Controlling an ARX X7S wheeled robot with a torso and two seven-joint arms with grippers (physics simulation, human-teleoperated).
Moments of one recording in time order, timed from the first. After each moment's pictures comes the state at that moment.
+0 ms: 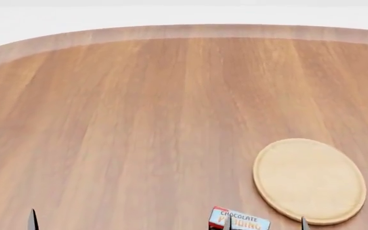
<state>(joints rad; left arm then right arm) 0.24 -0.25 0.20 0.52 0.03 0.01 -0.38 -0.22 0.24 -0.24 -0.58 -0.06 0.09 0.38</state>
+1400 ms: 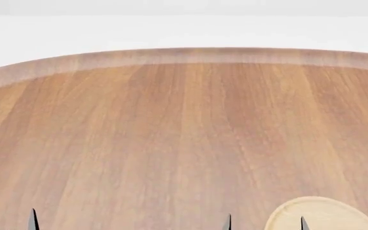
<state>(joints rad) 0.22 -0.28 0.22 0.52 0.01 0.01 -0.41 -0.21 0.28 -0.27 -0.57 -0.04 0.09 0.43</state>
